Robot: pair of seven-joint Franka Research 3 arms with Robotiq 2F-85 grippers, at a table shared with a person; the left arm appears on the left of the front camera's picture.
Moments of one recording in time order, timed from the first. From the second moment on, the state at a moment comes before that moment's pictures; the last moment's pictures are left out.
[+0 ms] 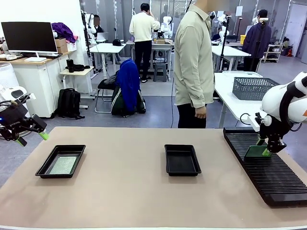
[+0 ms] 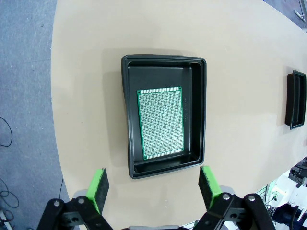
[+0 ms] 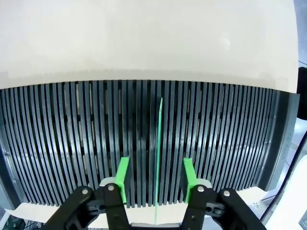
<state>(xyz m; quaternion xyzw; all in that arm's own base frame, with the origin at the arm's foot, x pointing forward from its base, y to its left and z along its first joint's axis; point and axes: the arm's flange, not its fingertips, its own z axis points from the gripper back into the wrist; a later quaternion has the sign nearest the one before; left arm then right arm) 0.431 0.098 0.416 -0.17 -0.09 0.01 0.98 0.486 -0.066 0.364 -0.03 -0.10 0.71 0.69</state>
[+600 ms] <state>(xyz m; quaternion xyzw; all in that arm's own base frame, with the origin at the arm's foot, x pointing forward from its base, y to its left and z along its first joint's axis) 0.431 0.098 0.416 -0.17 -0.09 0.01 0.98 0.487 -0.068 0.363 -0.03 -0.10 0.71 0.69</state>
